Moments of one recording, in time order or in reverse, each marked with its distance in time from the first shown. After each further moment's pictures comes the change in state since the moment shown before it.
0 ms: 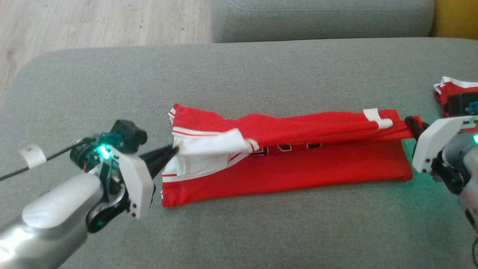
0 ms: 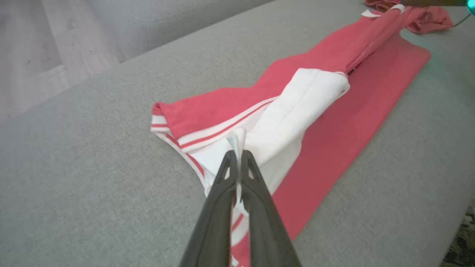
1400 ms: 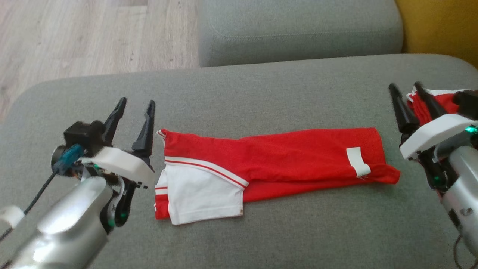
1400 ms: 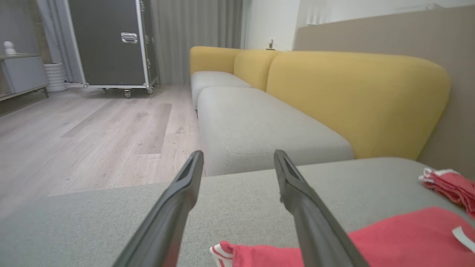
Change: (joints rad) left arm 0.159 -0.122 0.272 0.044 -0.035 0.314 -0.427; right arm 0.063 0.023 -0.039 -0.168 0.082 0.000 -0.336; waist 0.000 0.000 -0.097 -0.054
